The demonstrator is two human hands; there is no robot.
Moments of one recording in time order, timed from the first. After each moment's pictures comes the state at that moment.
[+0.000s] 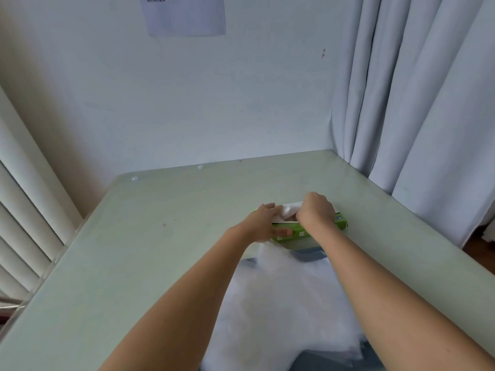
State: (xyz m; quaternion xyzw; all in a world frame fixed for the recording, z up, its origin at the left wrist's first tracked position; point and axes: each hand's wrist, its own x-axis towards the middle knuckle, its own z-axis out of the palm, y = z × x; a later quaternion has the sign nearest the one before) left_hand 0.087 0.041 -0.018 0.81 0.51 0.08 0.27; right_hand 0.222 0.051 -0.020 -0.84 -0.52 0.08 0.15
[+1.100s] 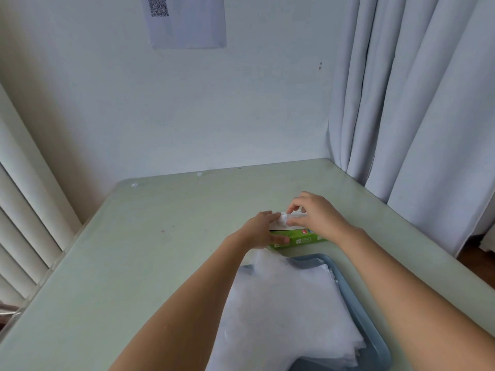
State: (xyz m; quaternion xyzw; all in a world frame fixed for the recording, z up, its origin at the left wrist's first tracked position) left_hand 0.088 0.055 -0.034 0.80 0.52 0.10 0.27; right_hand 0.261 0.031 -0.006 -0.57 -0.77 0.10 0.26
